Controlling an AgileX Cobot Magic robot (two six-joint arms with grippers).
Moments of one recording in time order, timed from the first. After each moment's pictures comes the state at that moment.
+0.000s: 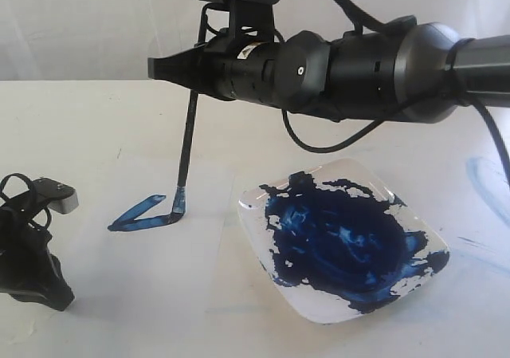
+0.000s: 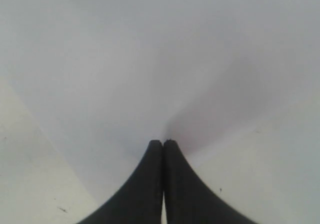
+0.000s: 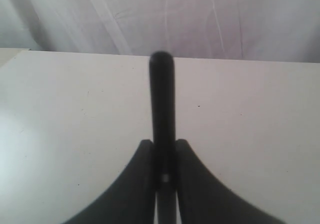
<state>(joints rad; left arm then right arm) -0.11 1.65 -0.71 -0.55 0.72 0.94 0.84 1.82 -1.30 0.54 -0.11 -0.21</state>
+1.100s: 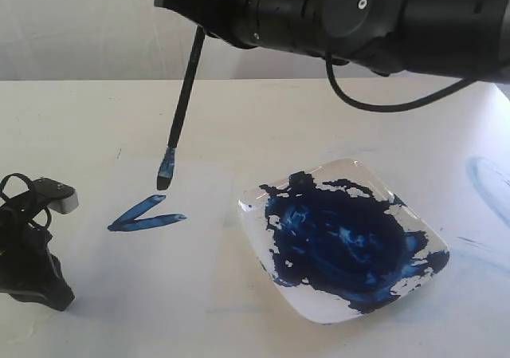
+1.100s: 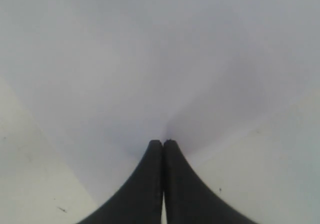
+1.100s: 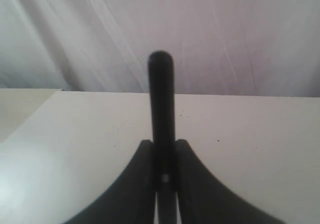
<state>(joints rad) -0.11 1.65 -0.71 -0.55 0.72 0.94 0.82 1.66 -1.30 0.55 -0.06 -0.15</state>
